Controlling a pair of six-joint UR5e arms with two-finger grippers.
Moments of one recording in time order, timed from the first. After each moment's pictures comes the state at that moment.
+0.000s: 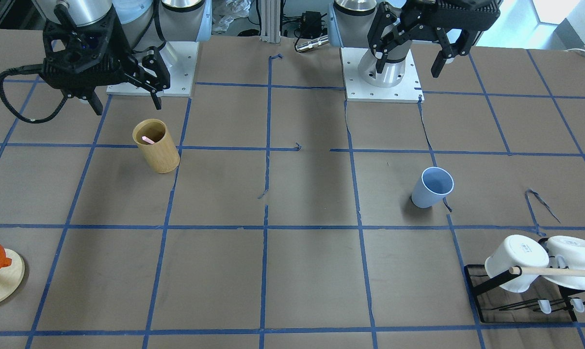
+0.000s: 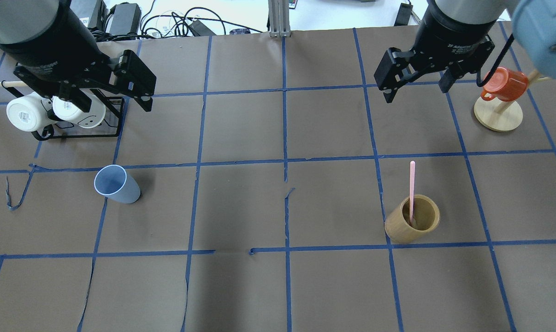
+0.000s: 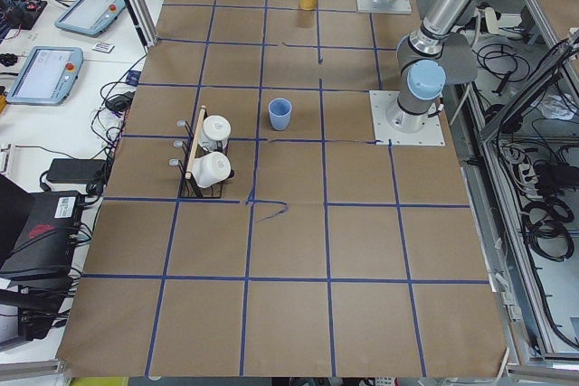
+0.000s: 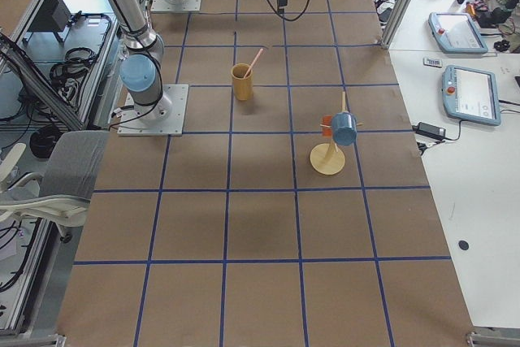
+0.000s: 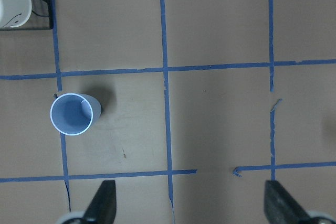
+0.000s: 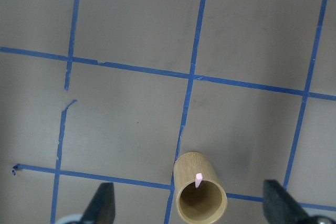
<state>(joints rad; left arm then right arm) -1.60 -1.43 -1.49 -1.69 1.56 0.01 1.61 -1.59 1.52 -1.53 -1.57 -0.12</state>
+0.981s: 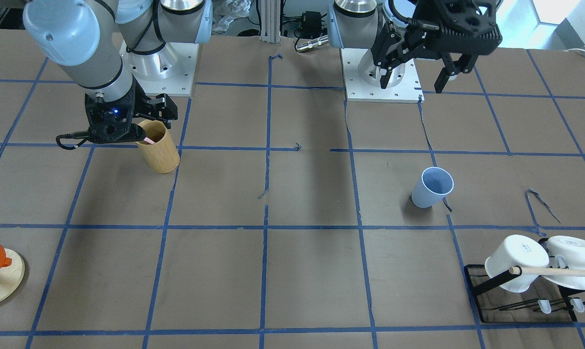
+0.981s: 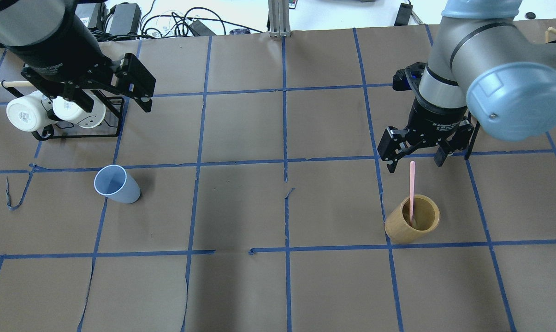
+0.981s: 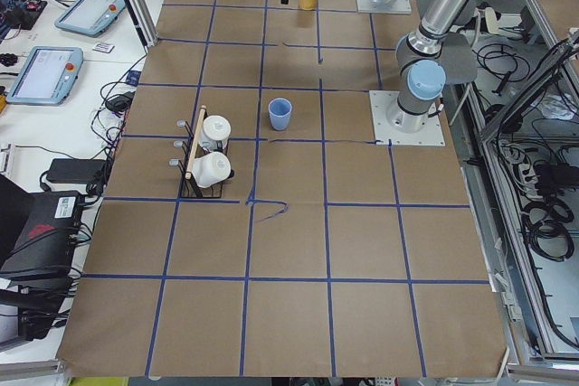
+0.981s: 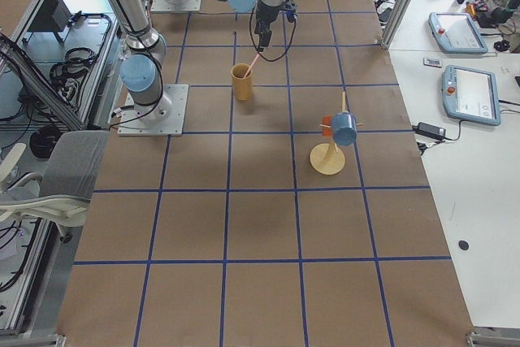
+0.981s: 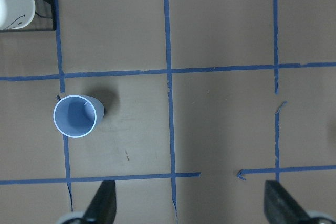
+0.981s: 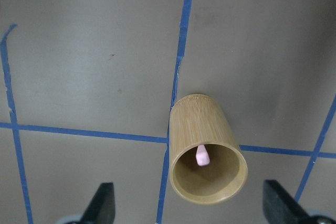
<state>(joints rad) -1.55 -1.48 -1.53 -1.65 1.56 0.08 1.56 -1.56 1.79 -1.56 -1.58 -0.12</state>
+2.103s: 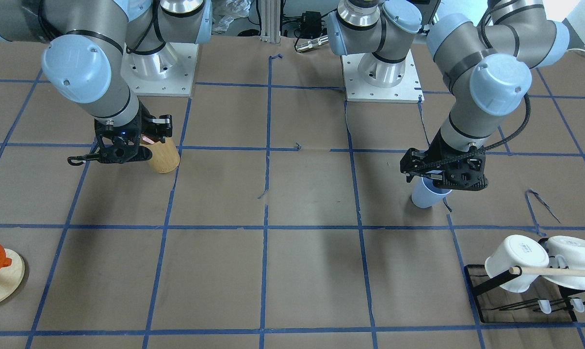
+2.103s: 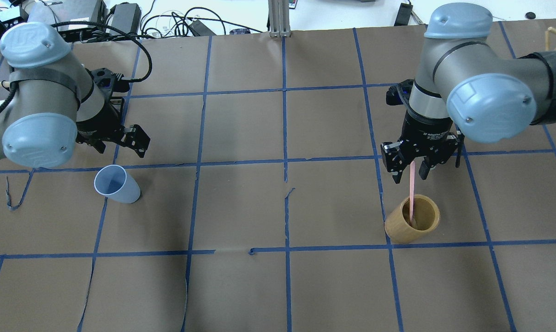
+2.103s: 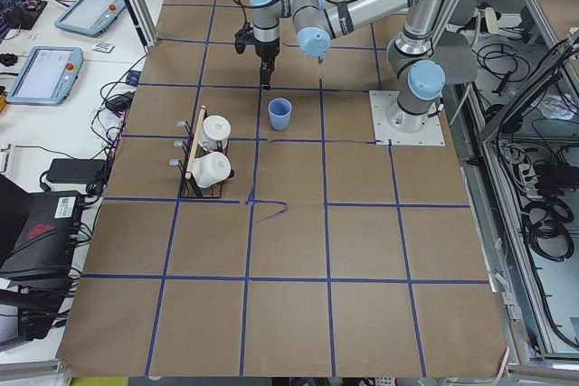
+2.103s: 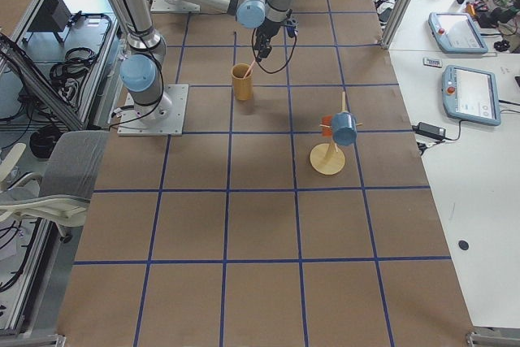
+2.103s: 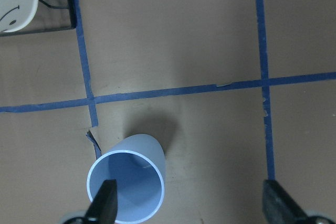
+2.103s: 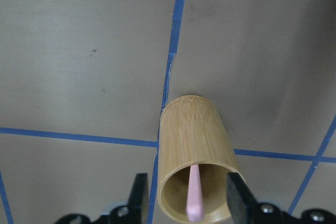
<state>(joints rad) -1.38 -1.68 -1.90 -1.16 1.66 0.30 1.55 -1.50 1.82 -1.59 -1.62 -0.13</state>
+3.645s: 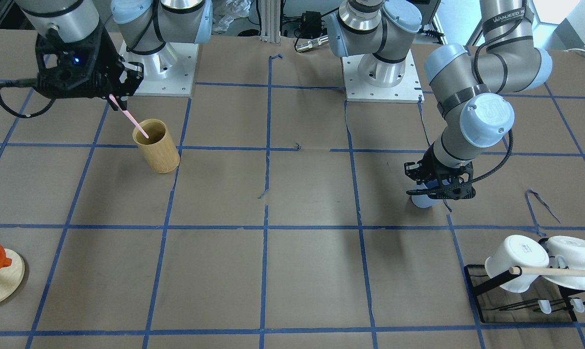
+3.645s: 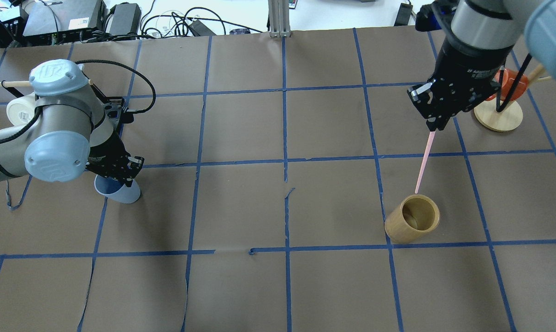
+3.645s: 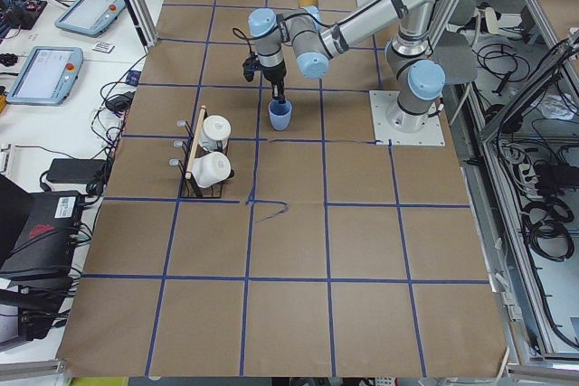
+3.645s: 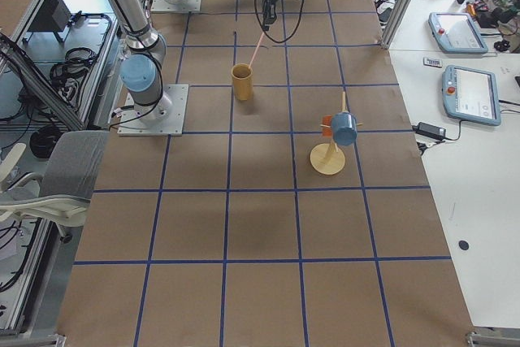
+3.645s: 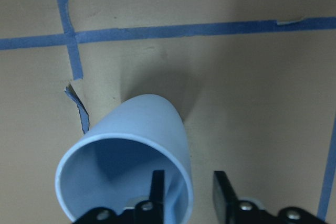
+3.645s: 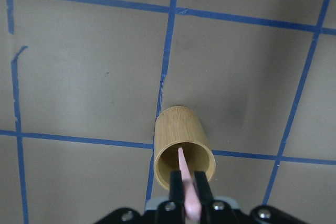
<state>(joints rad) -1.35 -1.73 -1.98 -1.16 1.69 0.21 1.56 -1.61 1.52 -1.40 -1.61 -0.14</state>
